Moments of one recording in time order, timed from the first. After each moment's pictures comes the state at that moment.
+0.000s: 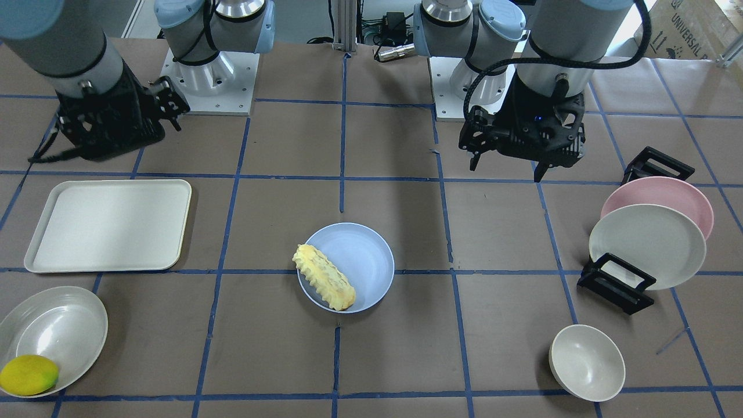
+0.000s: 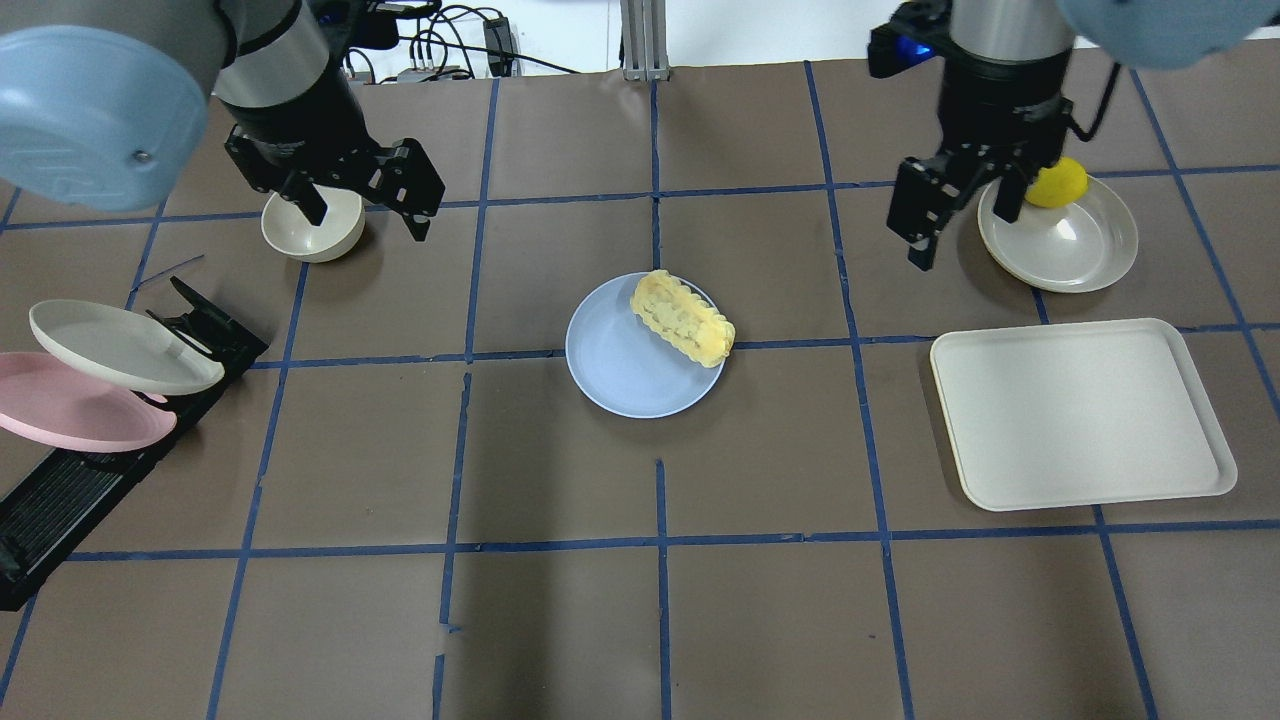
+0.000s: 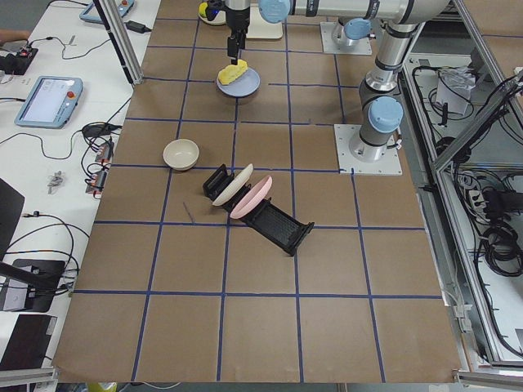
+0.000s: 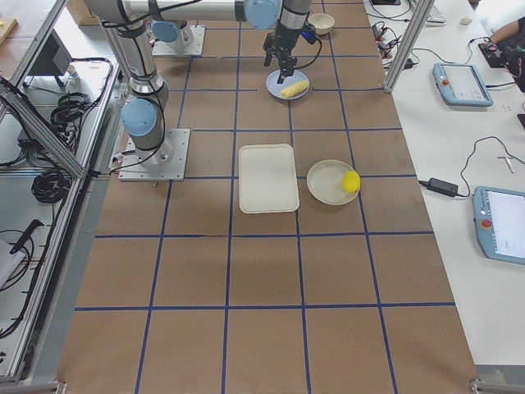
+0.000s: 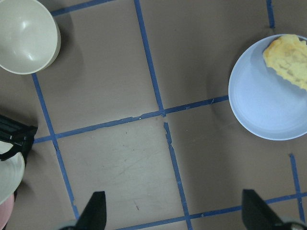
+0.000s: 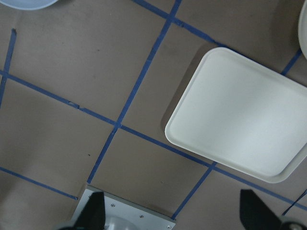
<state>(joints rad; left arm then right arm) -1.58 -1.62 -1.51 -1.53 1.60 0.23 1.49 -1.55 1.52 -1.29 -1.67 -0.53</state>
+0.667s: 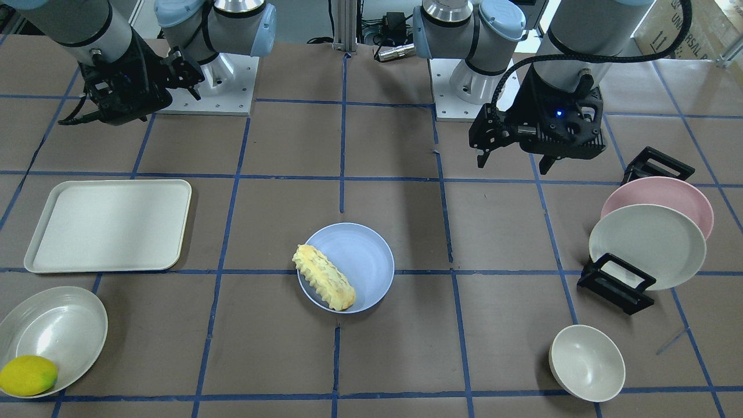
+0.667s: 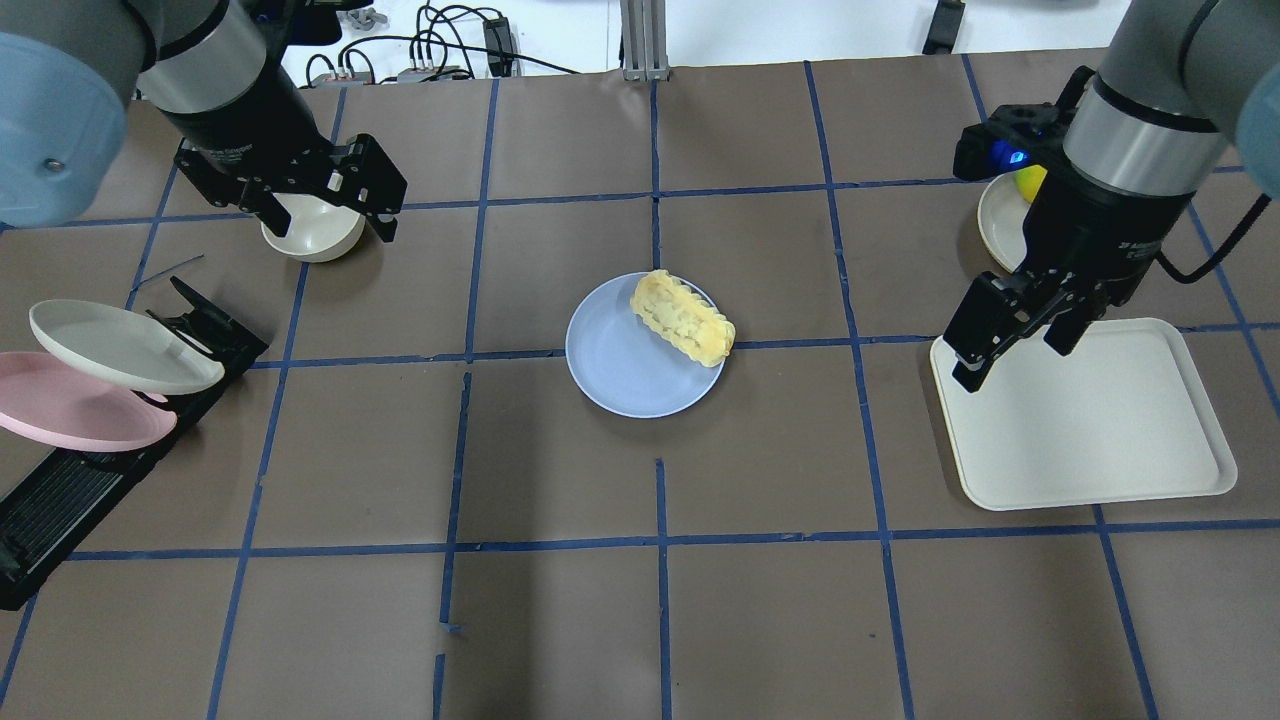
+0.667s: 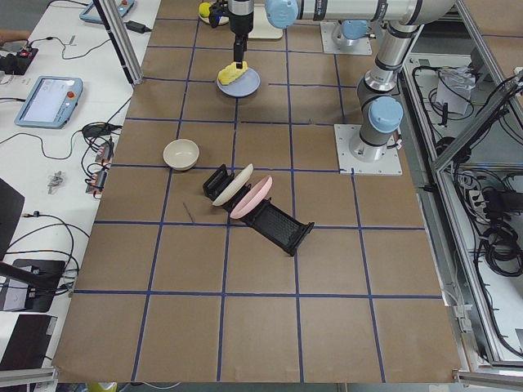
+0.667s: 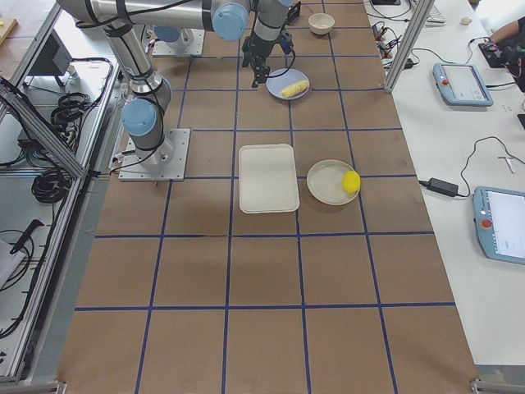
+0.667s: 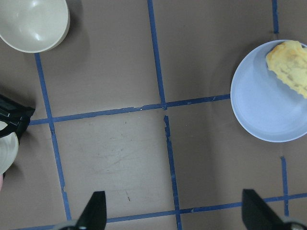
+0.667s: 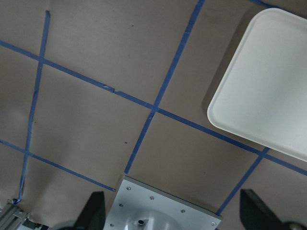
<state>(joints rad) -1.55 -1.60 -1.55 -1.53 1.57 0.13 1.46 -1.66 1.69 -1.29 -1.53 -0.52</state>
